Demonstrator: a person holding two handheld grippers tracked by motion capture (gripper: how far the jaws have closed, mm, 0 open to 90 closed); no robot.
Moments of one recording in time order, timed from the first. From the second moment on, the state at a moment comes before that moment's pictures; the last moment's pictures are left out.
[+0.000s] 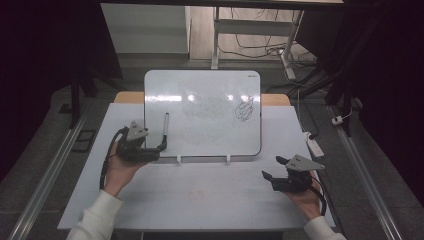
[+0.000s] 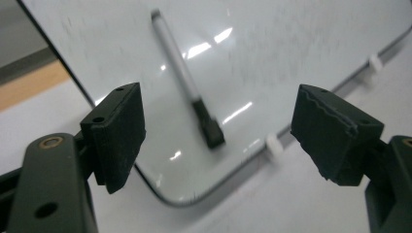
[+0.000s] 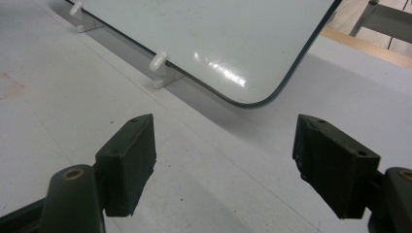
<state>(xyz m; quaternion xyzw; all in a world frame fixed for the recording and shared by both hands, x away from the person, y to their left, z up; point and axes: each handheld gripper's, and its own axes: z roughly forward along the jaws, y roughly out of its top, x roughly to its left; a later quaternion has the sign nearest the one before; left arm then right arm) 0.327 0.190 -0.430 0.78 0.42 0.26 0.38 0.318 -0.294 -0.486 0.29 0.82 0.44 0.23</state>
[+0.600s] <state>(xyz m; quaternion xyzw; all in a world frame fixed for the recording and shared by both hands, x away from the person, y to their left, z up) 0.385 0.171 -0.446 0.76 0.45 0.29 0.36 0.319 -0.287 -0.493 0.30 0.82 0.43 0.23</state>
